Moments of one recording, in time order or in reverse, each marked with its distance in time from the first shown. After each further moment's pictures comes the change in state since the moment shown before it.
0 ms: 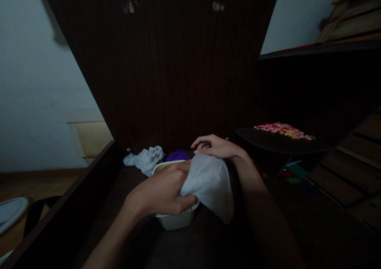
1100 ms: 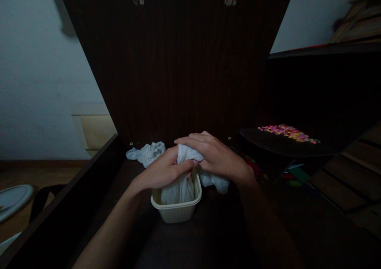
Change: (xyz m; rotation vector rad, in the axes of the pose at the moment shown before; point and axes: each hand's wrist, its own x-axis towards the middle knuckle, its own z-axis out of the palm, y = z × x) left_hand 0.009 -0.017 0.004 -0.601 0.259 -0.193; right_hand -0.022 -0.063 0.044 -0.711 0.072 -0.458
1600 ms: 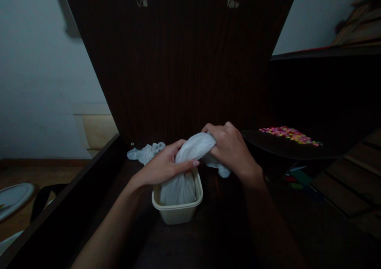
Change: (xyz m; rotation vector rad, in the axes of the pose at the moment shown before) left_hand 0.002 -0.002 -0.011 -0.044 0.014 -0.028; right_hand -0.005 0.009 -0.012 -0.390 0.201 0.335
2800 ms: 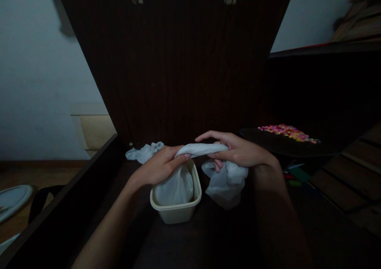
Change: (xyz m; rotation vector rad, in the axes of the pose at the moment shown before) left_hand 0.003 -0.013 -0.011 0.384 -0.034 0.118; right_hand -0.010 0.036 -0.013 1.118 -0.663 0.126
